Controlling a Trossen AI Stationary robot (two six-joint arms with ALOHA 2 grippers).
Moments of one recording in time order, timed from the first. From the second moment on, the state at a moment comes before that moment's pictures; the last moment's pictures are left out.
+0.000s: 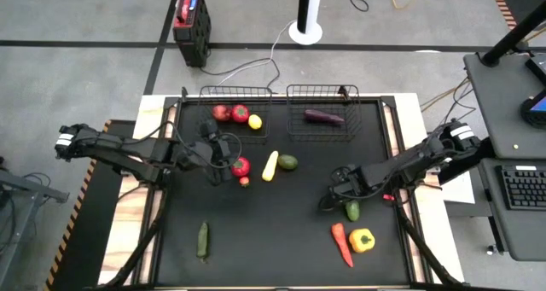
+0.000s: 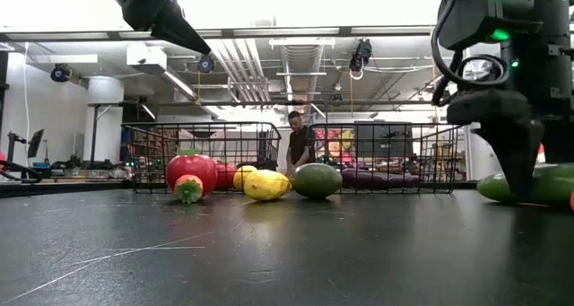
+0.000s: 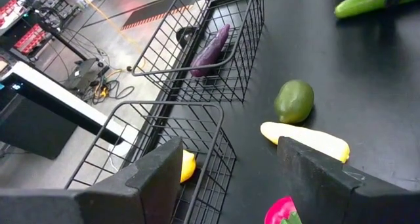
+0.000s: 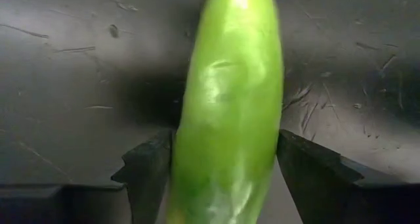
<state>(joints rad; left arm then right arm) -0.14 1.04 0.82 -0.38 -0.62 0.11 0.29 1.48 0.76 -0.85 0.03 1.58</state>
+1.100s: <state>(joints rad) -0.17 1.04 0.77 -0.33 -0.62 -0.14 0.12 1.40 1.21 -0.84 0.27 0.76</state>
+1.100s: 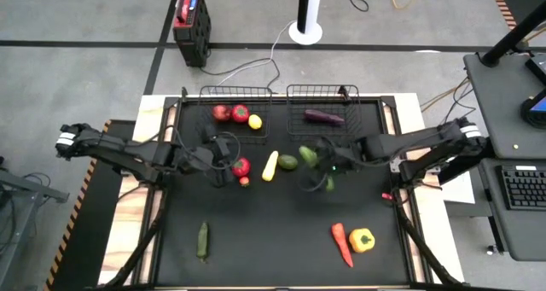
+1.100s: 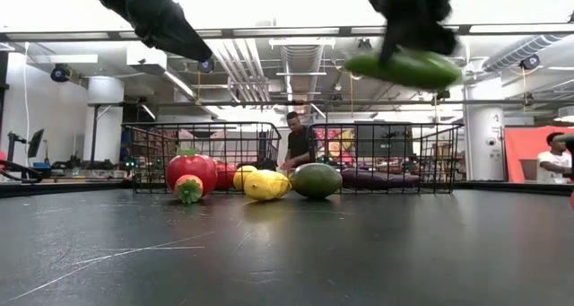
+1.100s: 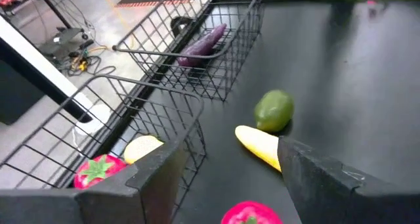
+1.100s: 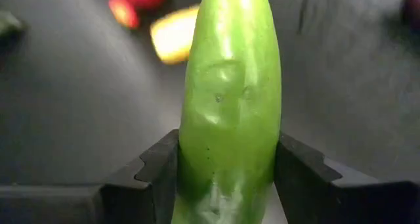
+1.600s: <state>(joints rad) -0.34 1.03 0.77 -0.41 -0.62 -0.33 -0.19 1.47 1.50 -0.90 0.40 0.08</state>
